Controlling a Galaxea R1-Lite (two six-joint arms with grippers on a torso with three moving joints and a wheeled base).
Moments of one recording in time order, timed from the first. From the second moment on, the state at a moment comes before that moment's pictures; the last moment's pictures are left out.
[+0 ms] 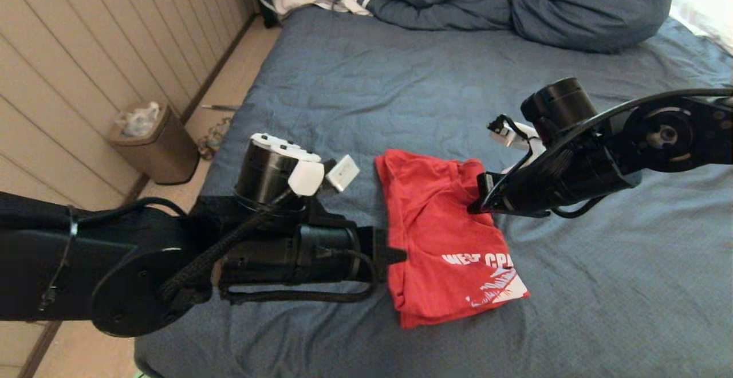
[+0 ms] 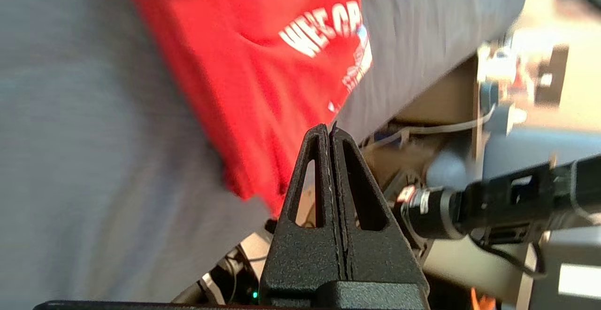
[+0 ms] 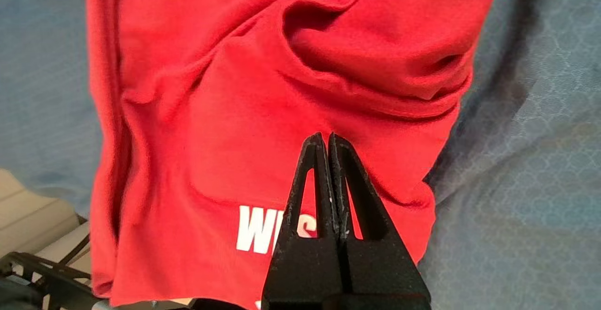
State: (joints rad) left arm -0.84 1.76 -1.01 -0.31 -0.33 -0.55; right arm 0.37 1.79 -1.44 0.45 0.17 0.29
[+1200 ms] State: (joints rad) left arm -0.94 2.02 -1.01 -0.43 -0.32 -0.53; right arm 0.27 1.77 -1.24 0.32 0.19 0.26
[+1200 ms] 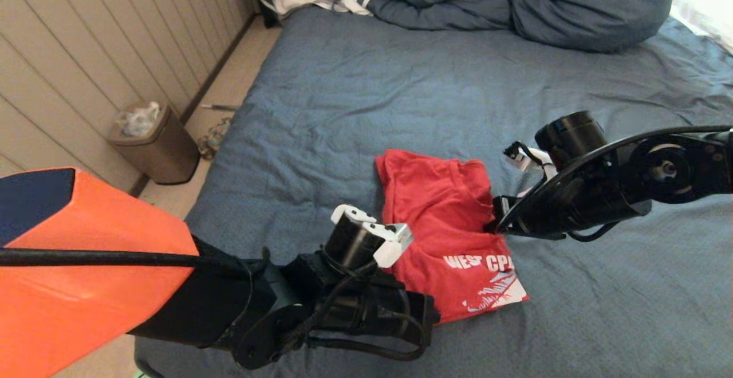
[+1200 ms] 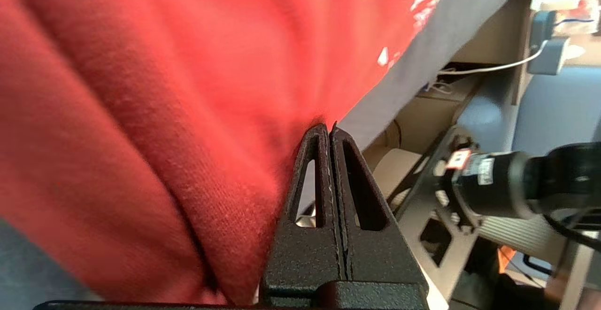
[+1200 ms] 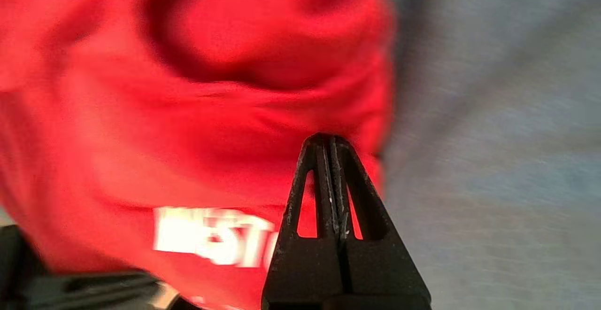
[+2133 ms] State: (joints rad) left arm -0.87 1.81 -0.94 -0.44 -0.32 -0.51; right arm 0.20 1.63 -1.23 0.28 0.23 0.22
